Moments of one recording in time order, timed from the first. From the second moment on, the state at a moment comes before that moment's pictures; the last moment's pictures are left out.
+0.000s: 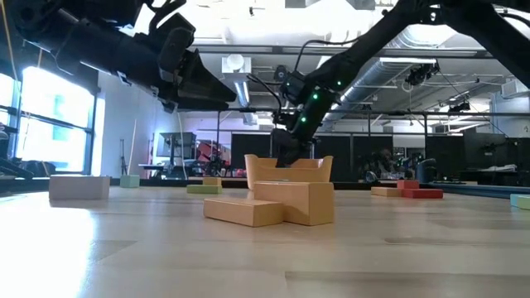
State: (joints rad) left arm -0.14 1.41 0.47 0.62 -0.46 -0.18; right arm -0.63 2.09 1.54 -0.35 0.02 -0.12
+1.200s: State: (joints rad) left arm -0.26 1.41 0.47 0.59 -0.61 -0.25; right arm -0.31 1.59 1.09 -0.21 0.18 -0.28
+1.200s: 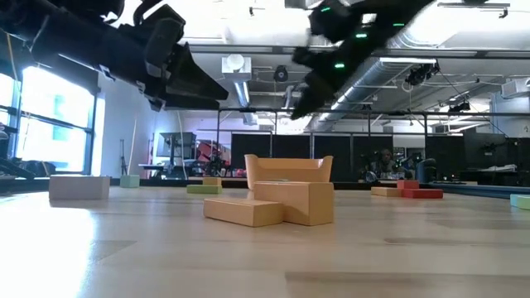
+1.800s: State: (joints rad) left arm -0.42 1.41 0.65 0.19 -0.46 -0.19; right arm 0.32 1.25 0.66 0.19 0.32 0.12
